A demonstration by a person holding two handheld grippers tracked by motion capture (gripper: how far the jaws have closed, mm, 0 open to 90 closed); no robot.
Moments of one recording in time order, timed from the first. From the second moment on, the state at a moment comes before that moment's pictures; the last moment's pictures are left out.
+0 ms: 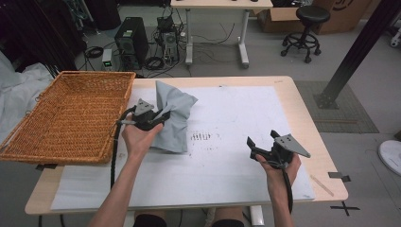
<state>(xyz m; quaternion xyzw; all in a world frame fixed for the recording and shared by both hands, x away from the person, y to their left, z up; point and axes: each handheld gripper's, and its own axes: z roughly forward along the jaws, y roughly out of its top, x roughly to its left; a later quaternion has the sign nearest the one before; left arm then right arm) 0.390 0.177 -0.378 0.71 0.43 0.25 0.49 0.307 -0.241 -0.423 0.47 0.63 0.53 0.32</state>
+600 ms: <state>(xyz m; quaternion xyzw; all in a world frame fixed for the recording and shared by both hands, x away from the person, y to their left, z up) 0.377 0.300 -0.303 0.68 0.46 0.29 0.49 0.311 -0.225 -0.421 0.46 0.63 0.53 0.32</state>
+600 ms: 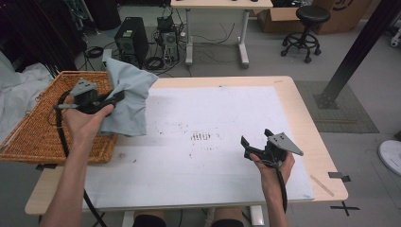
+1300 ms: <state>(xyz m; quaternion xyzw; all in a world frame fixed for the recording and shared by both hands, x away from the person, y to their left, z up) 0.385 0.407 -0.358 0.66 0.53 0.28 0.45 0.317 -0.217 -0.427 0.46 0.64 0.53 0.31</state>
